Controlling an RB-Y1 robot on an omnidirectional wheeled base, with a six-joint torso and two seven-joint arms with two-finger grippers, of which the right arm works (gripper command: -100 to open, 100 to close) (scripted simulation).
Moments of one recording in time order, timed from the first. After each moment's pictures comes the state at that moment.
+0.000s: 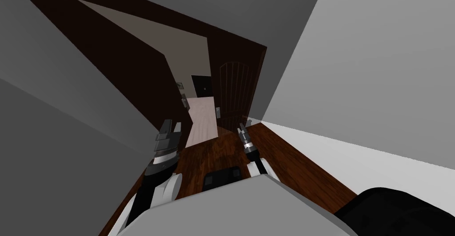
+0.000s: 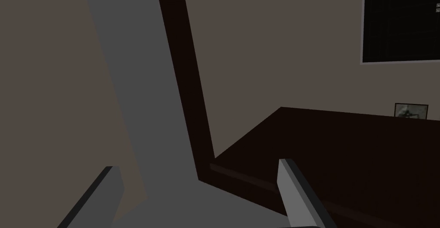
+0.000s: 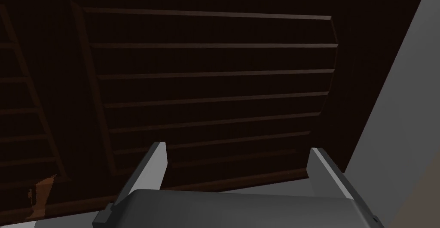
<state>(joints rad) 0.51 -0.08 0.18 -1.97 0.23 -0.38 -0.24</state>
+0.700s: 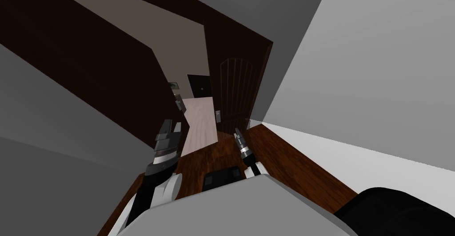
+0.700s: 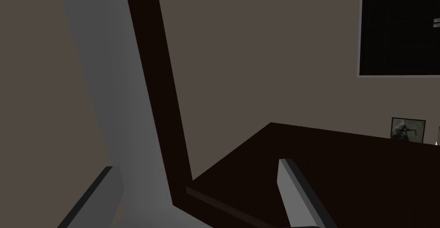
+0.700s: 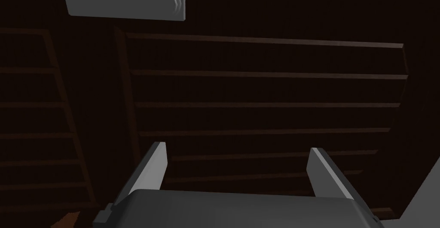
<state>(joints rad) 0.52 -0.07 0.24 -1.87 0.34 -0.38 -0.28</state>
